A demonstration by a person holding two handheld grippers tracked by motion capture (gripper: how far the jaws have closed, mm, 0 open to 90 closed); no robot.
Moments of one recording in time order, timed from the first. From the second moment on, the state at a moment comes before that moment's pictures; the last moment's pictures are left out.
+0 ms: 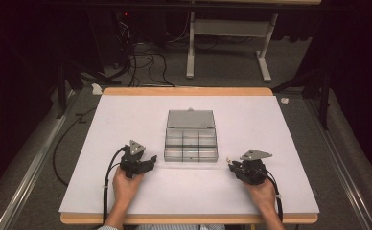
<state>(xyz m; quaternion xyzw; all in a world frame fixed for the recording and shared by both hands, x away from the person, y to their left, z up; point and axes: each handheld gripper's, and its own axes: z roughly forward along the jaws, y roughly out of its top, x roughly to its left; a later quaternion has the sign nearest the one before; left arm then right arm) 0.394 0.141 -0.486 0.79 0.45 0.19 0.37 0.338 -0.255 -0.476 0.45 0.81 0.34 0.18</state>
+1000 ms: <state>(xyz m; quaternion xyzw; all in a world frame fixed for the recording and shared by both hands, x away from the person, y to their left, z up) 0.394 0.141 -0.486 0.79 0.44 0.19 0.37 0.335 -0.261 -0.471 0.45 0.80 0.35 0.18</state>
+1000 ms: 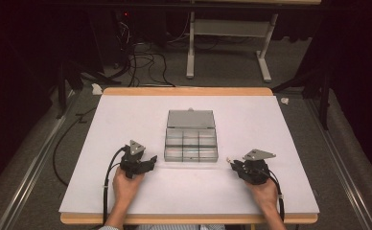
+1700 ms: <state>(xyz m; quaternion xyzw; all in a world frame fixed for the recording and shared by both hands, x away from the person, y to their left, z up) 0.394 0.141 -0.486 0.80 0.44 0.19 0.37 0.337 -0.262 -0.456 0.44 0.79 0.39 0.17</state>
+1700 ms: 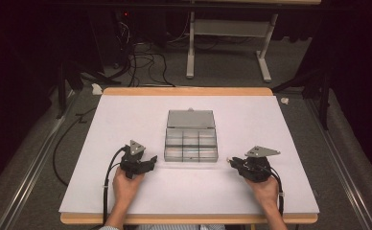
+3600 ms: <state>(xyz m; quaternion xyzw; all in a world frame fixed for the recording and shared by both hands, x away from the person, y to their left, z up) 0.394 0.141 -0.486 0.80 0.44 0.19 0.37 0.383 -0.204 -0.439 0.41 0.81 0.40 0.15</state>
